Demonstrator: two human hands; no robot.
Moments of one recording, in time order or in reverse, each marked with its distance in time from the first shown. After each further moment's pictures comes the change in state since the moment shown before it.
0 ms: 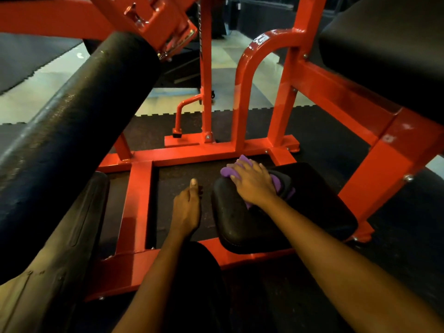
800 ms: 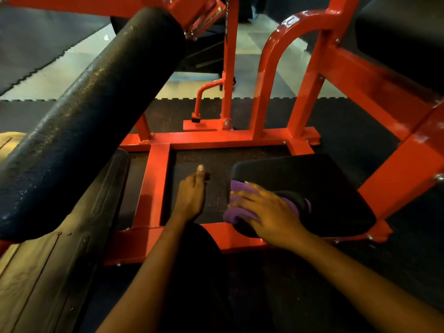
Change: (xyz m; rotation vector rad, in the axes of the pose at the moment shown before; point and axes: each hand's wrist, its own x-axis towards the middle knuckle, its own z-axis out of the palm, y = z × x) left_hand -0.018 0.003 -0.029 0.045 0.009 -0.018; right_hand -0.111 -0.009 0.012 0.189 0.017 -0.579
